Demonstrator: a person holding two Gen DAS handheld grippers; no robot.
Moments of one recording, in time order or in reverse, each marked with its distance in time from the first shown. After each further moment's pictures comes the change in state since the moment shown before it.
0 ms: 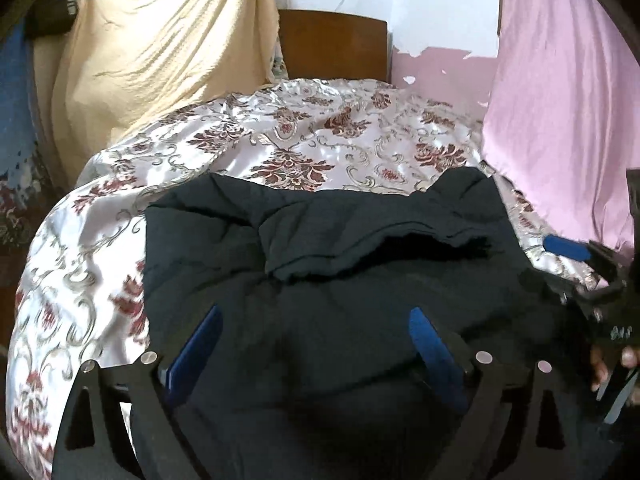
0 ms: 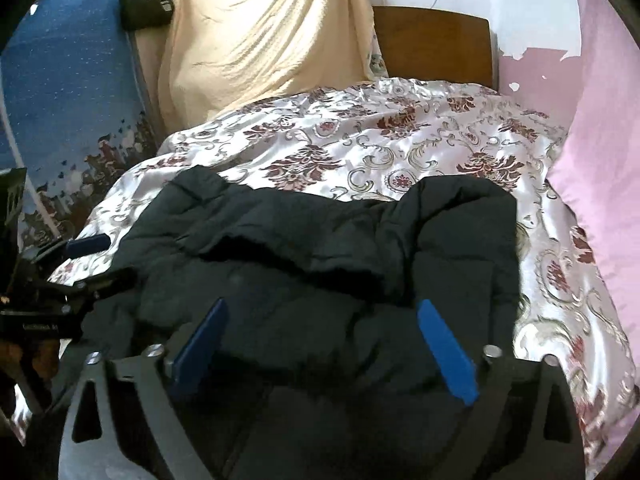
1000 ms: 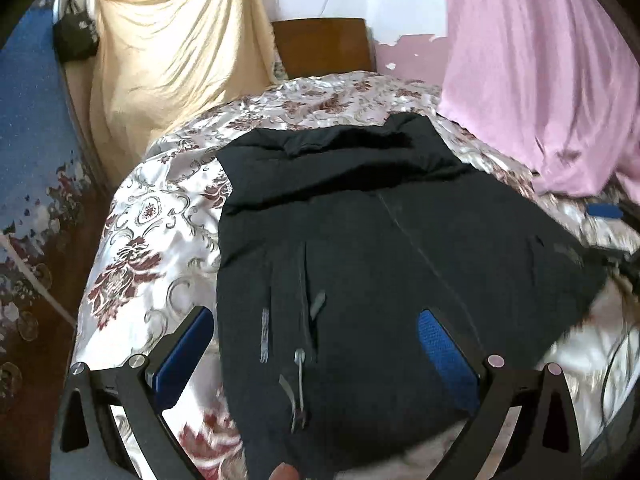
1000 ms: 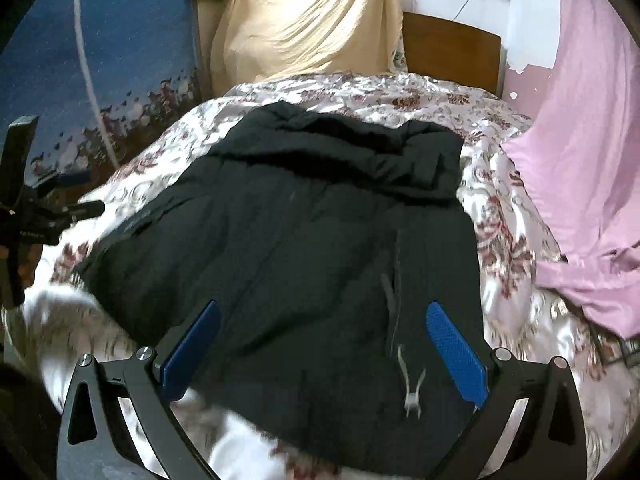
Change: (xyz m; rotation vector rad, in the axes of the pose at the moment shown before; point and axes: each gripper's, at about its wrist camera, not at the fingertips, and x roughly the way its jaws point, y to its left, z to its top) left arm -0.231 -0.015 -0.186 0.134 0.014 0.070; right arm -0.254 0.030 -0.177 -0.146 0.070 -0.003
